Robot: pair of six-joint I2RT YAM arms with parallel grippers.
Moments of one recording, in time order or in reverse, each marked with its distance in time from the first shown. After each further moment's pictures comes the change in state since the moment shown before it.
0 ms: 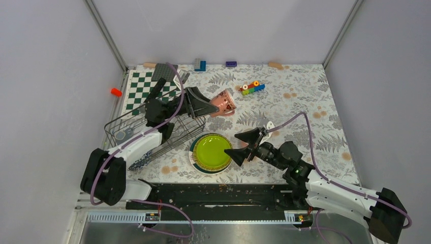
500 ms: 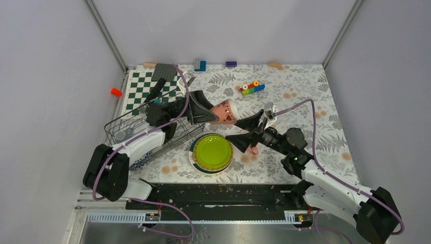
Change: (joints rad) left arm -0.029 0.072 0.004 0.257 0.149 -0.146; right arm -0.203 0.125 0.141 0.130 -0.293 0.140
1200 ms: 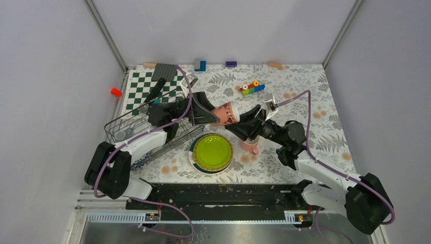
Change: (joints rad) left arm -0.014 0.026 0.000 0.029 0.019 -0.025; right arm -0.070 0.180 0.066 0.323 -0.189 0.173
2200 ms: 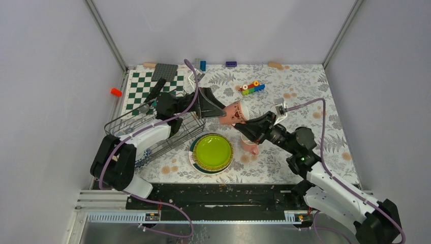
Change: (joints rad) left arm -0.004 0.092 0.078 -0.102 0.008 0.079; right arm -0.016 -0.207 -0.021 -0.293 0.085 -0.052
